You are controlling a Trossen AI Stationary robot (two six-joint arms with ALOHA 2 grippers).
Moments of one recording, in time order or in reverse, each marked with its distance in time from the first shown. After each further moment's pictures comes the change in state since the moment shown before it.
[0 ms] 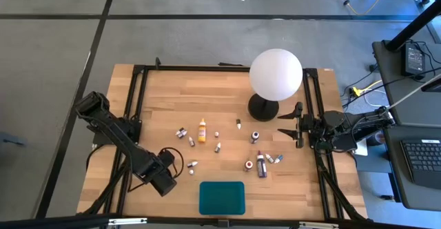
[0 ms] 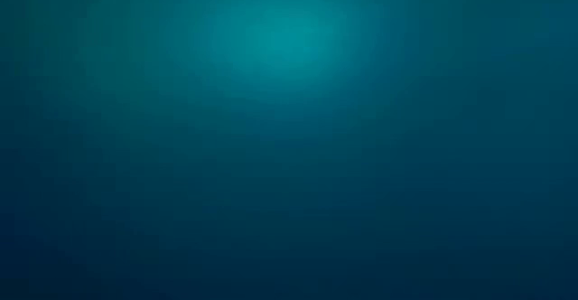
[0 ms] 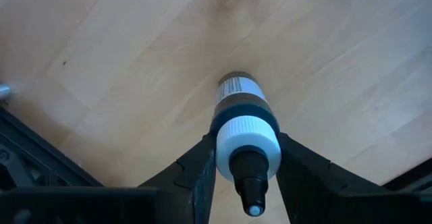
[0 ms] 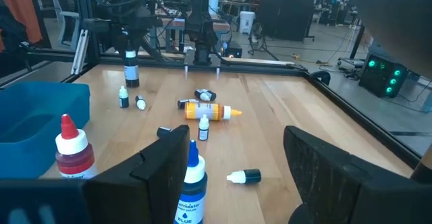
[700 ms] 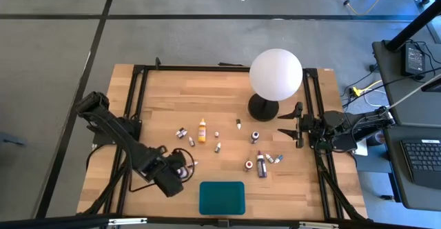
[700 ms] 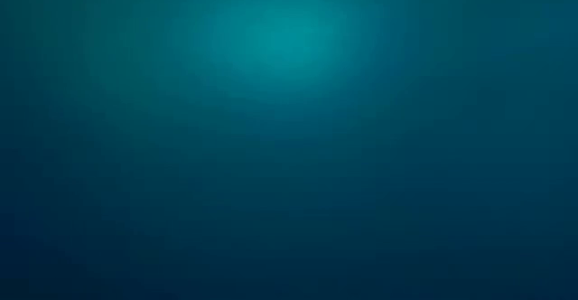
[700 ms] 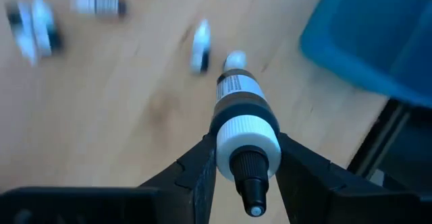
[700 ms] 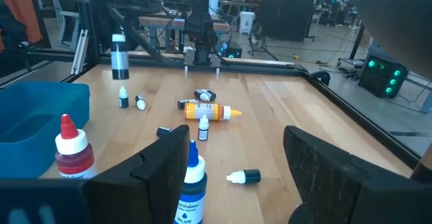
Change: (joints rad) left arm 0.060 0.001 0.200 0.003 -0.208 0.404; right arm 0.000 0.000 0.000 0.001 0.000 -0.003
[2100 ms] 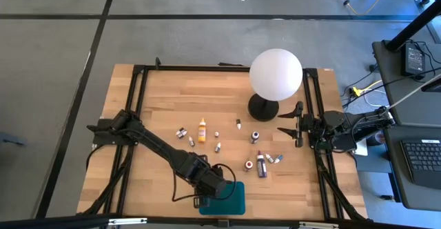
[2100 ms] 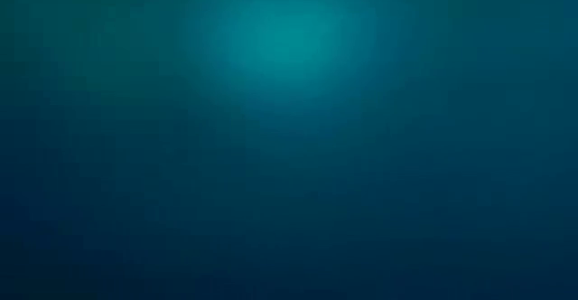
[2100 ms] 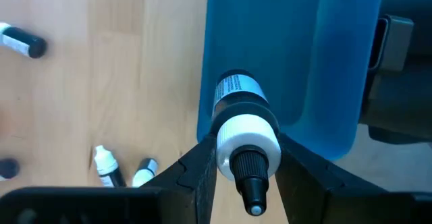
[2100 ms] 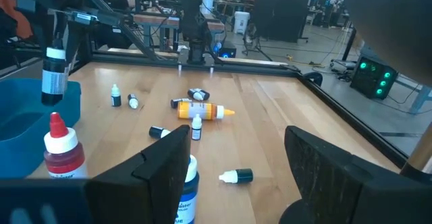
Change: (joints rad) left arm 0.170 0.423 0.495 -0.015 0.240 0.529; right arm 0.000 0.000 0.000 0.000 0.027 -0.019
